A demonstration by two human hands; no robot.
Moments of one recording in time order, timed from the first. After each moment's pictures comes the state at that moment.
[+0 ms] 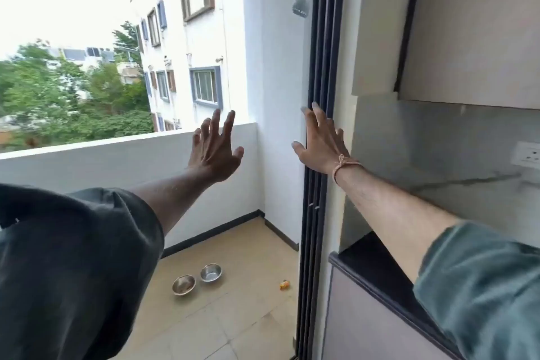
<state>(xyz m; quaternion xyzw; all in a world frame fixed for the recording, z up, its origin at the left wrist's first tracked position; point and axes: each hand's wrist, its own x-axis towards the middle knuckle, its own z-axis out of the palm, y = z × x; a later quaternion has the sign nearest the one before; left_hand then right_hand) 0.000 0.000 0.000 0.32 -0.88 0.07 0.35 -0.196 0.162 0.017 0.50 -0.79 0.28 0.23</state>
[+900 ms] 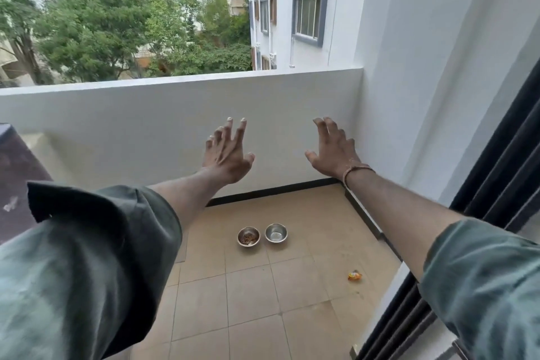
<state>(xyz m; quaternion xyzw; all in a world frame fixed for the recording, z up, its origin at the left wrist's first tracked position) -0.013 -0.301 -0.149 0.54 -0.82 0.03 0.20 -0.261 -0.229 -0.136 0.64 -0.74 0.20 0.05</state>
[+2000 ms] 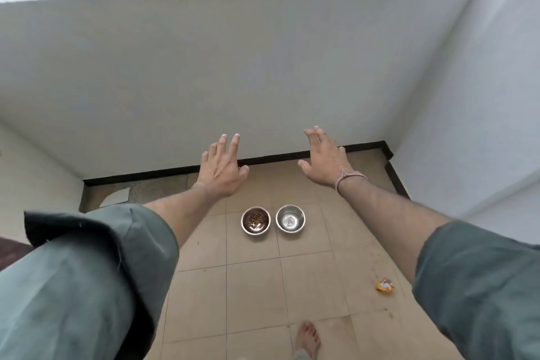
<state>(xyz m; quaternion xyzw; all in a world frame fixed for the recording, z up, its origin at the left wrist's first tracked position) -0.077 -0.728 -0.382 0.62 -0.78 -0.09 0.04 -0.331 -0.697 -0.368 0.68 -0.72 0.07 -0.13</state>
